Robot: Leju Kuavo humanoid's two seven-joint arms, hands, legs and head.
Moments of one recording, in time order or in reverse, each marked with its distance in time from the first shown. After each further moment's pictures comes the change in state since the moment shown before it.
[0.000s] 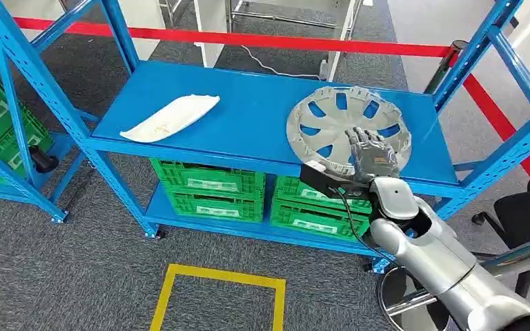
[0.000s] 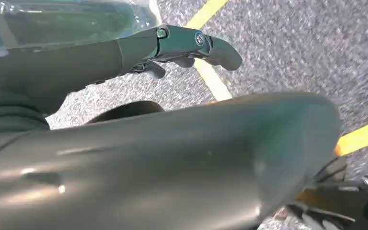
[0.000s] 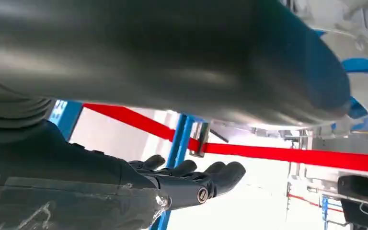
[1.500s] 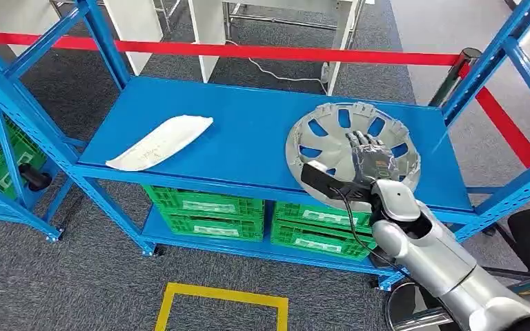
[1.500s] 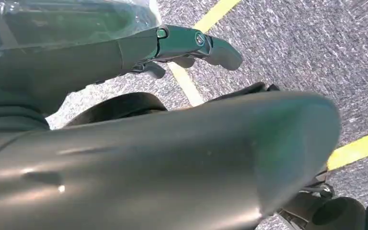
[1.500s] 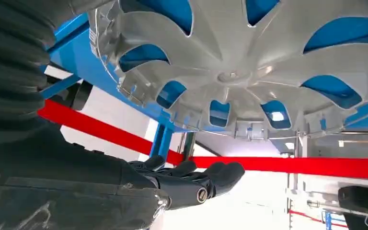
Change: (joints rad) left arm 0.006 -0.008 0.019 0.001 -0.011 0.019 -0.006; right arm 0.022 -0.012 -0.003 0.002 -0.076 -0.050 0.000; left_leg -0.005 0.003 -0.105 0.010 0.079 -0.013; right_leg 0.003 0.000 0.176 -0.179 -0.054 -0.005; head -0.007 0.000
